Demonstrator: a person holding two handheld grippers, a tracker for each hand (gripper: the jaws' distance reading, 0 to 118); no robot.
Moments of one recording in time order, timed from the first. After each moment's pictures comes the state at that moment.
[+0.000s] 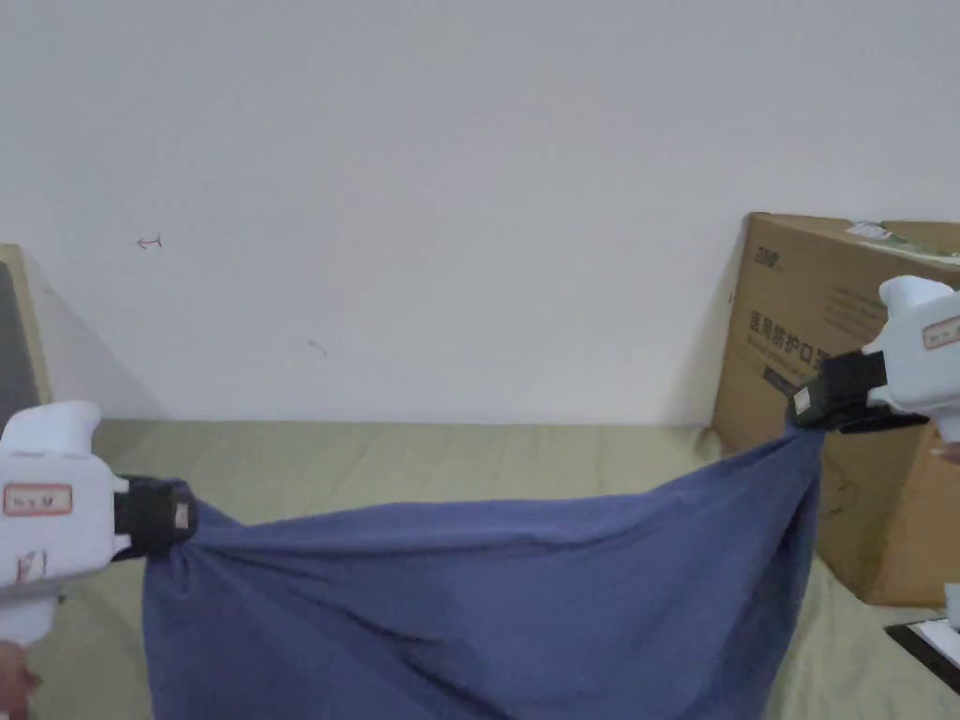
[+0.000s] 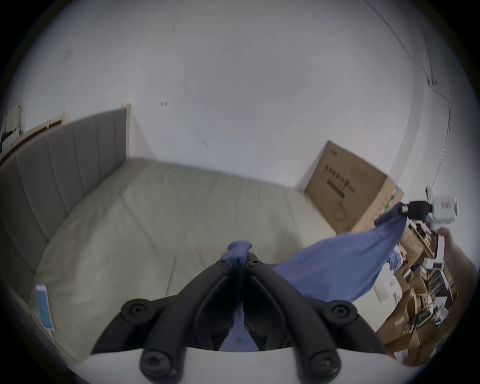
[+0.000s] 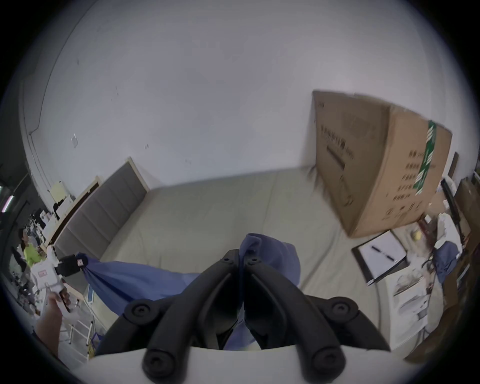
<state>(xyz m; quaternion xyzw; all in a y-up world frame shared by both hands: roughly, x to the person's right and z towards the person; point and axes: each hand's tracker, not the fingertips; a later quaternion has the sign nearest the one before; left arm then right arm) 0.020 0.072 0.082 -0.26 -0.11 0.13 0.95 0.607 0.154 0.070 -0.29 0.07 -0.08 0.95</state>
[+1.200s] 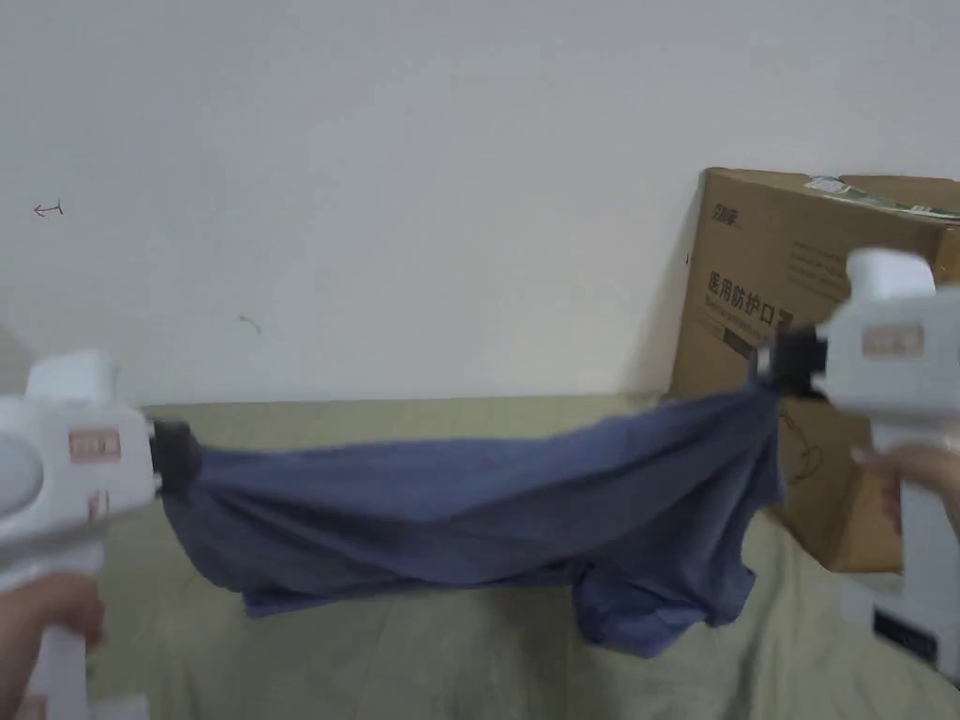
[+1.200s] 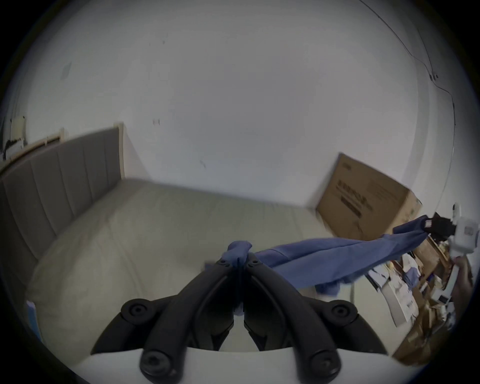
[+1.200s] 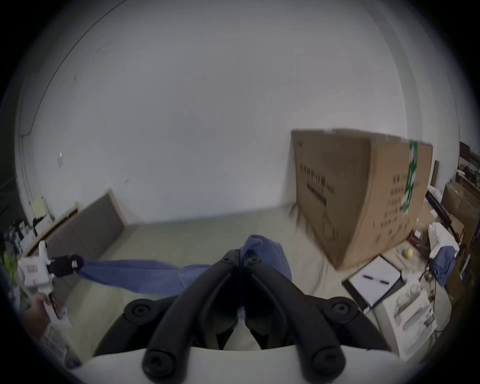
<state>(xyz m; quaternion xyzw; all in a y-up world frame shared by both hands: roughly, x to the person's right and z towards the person) 0.095 -0.008 0.006 -0.25 -0.10 0.12 0.95 0.603 0.051 0.055 -0.20 0.01 -0.07 0.98</state>
